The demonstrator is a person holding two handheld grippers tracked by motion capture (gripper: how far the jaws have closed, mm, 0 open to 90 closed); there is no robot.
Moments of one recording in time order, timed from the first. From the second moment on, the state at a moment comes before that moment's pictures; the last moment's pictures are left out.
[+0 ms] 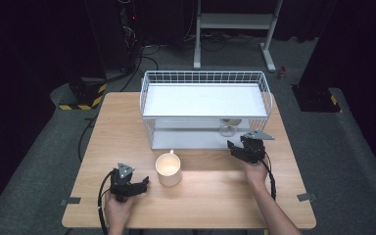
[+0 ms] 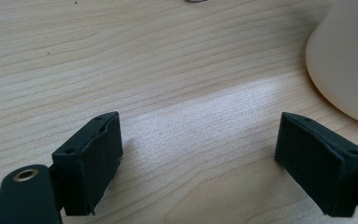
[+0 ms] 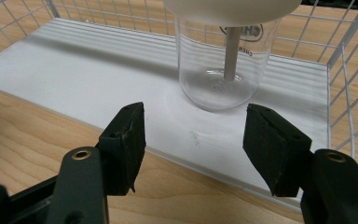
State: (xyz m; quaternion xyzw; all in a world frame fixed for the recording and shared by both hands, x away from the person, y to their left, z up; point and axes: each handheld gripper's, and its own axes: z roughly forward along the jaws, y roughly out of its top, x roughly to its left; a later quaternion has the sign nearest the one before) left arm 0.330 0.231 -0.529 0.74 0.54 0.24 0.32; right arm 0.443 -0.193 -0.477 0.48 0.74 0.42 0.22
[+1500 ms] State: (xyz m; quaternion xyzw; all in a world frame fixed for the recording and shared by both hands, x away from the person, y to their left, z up) left arm 0.330 0.231 -0.529 0.74 0.54 0.24 0.32; right arm 0.410 -0.218 -0.466 0.46 0.73 0.45 0.22
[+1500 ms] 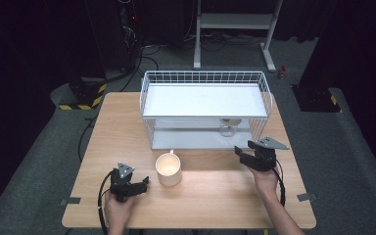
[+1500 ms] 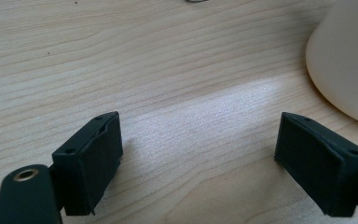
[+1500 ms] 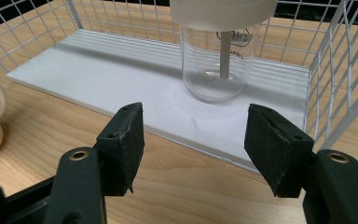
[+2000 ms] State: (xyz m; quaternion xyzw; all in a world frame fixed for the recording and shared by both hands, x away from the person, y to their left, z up) left arm 0.330 0.231 -0.529 0.74 0.54 0.24 0.32; right arm 0.396 -0.229 -0.467 0.46 0.73 0.46 0.22
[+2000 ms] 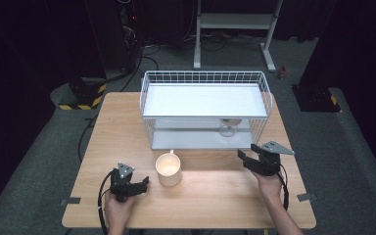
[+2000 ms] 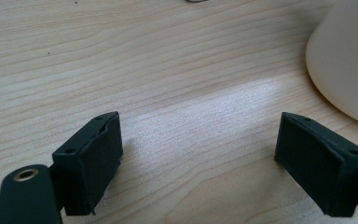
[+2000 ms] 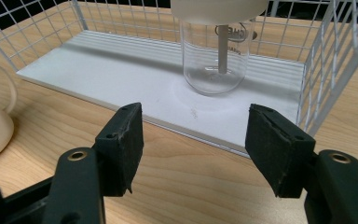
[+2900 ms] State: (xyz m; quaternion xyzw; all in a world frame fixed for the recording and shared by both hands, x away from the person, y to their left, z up) left arm 0.330 0.231 -0.529 0.74 0.54 0.24 0.32; right arm 0.375 -0.244 -0.476 0.47 0.72 0.47 0.21
